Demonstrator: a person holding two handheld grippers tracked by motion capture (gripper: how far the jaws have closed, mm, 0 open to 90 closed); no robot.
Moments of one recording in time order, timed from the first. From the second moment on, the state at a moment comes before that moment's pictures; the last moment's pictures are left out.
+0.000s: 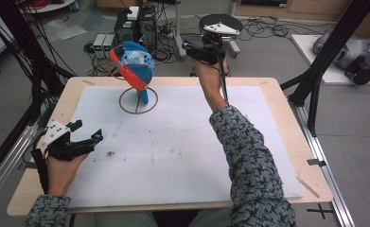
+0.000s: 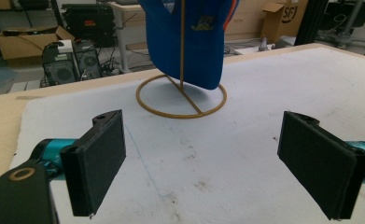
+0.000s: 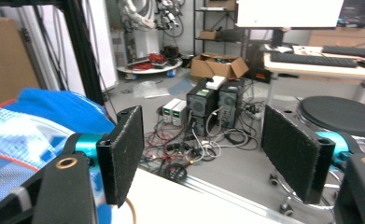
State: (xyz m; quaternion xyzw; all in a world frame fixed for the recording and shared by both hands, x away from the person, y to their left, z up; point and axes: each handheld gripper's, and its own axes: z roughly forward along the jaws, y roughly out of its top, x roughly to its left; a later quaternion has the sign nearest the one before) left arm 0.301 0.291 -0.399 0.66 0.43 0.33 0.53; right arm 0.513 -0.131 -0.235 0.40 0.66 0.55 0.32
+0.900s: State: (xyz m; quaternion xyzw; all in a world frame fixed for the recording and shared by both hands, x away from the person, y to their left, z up) left arm 0.300 0.289 -0.401 0.66 0.43 0.32 0.52; right arm 0.429 -0.254 -0.267 0.43 0.61 0.56 0.35
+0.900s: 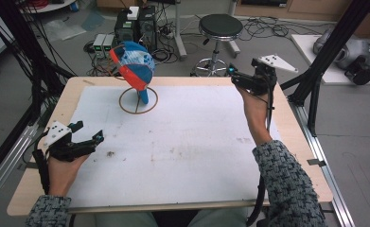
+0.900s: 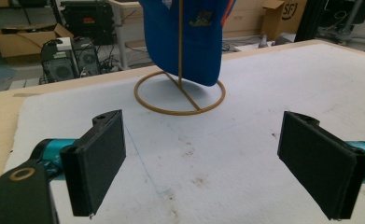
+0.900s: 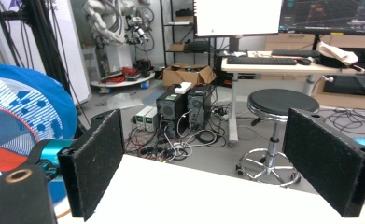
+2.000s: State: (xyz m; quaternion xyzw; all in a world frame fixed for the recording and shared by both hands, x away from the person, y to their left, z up) left arm 0.299 0.292 -0.402 0.66 0.43 0.33 0.52; right arm 0.339 -0.292 -0.380 0.47 0.61 0.54 0.33
